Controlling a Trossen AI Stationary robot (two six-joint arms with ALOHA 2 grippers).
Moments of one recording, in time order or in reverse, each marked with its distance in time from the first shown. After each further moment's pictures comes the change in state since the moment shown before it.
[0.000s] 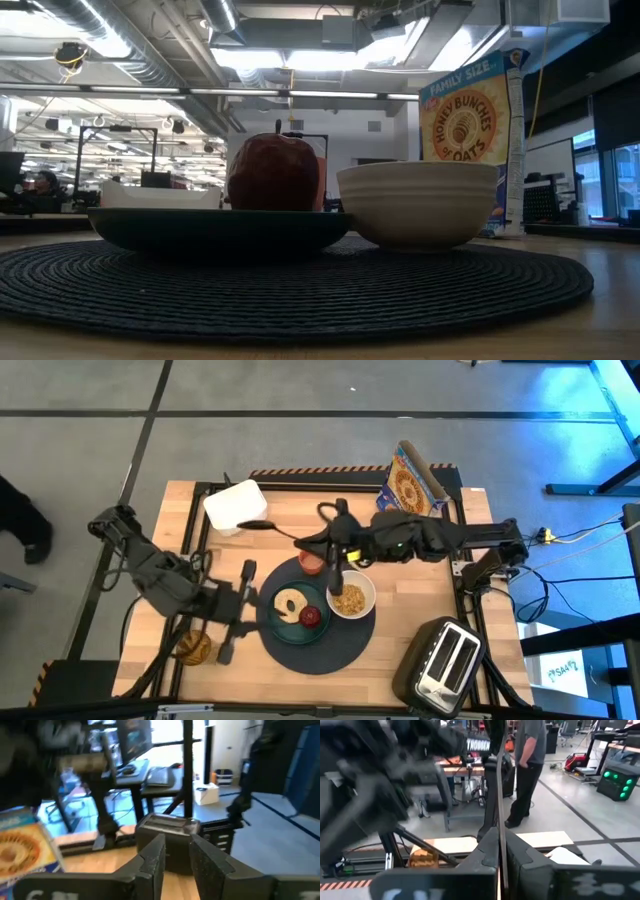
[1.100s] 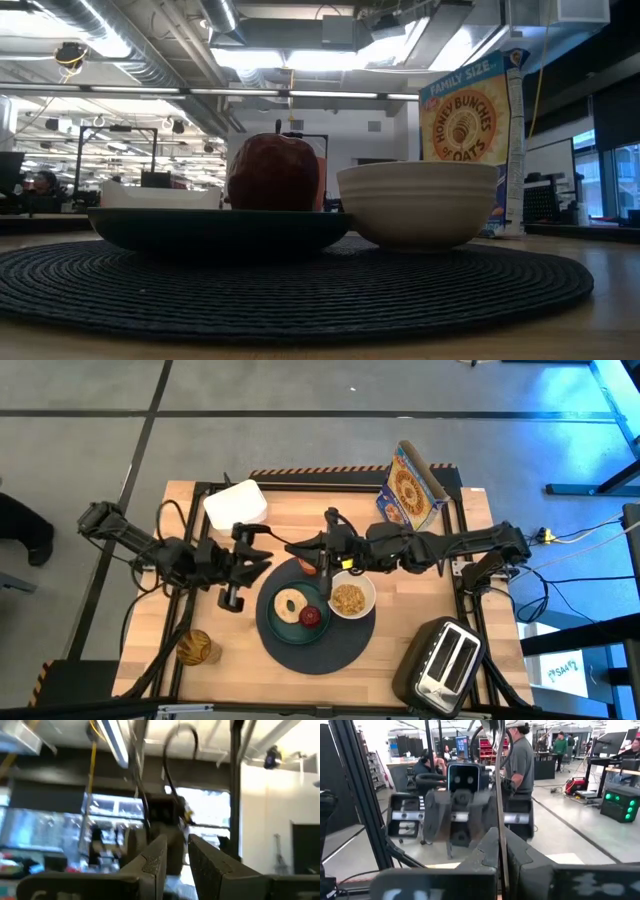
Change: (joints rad) left arm 0.246 -0.258 -0.794 1.321 0.105 0.175; right arm 0.000 -0.017 -0.261 0.407 0.010 -0.013
